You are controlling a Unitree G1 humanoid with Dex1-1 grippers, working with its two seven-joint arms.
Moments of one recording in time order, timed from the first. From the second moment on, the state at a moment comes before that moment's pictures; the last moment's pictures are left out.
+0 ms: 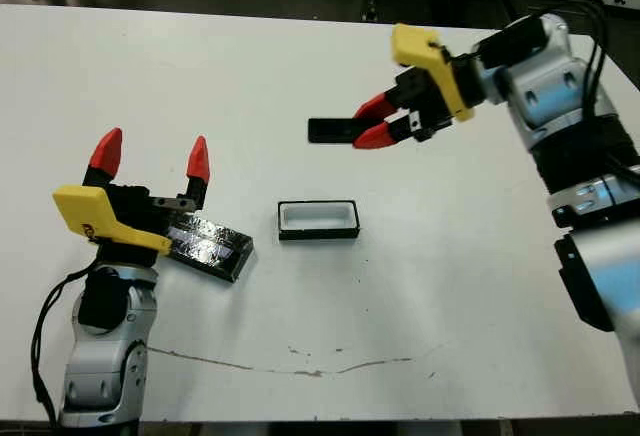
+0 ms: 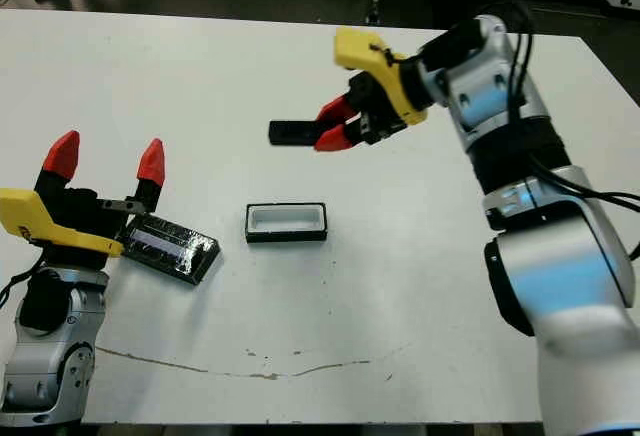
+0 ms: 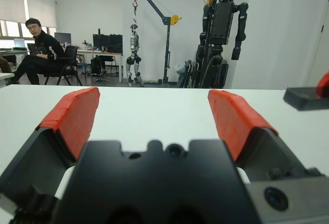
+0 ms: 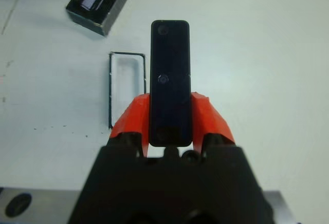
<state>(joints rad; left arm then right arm) 0.01 0.17 0.13 -0.30 -0.22 -0.05 -0.13 -1.18 -0.46 0.40 0.66 -0.06 0.26 1.49</state>
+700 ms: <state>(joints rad) 0.01 0.17 0.13 -0.30 -0.21 -0.05 -0.13 -1.07 -0.43 0.51 0.59 -0.11 0.27 1.49</state>
